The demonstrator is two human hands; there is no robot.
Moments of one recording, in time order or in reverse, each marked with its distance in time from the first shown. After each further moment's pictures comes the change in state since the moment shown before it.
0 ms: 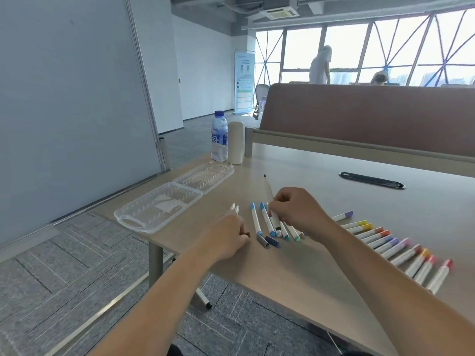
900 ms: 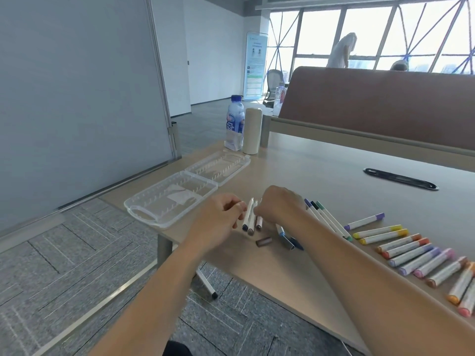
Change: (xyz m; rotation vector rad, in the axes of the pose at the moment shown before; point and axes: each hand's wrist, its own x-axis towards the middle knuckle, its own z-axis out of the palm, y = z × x) left_hand -0.002 -0.048 -0.022 -0.704 0.202 -0.108; right_hand 0.066 -0.020 0.089 -0.787 -0.079 0.105
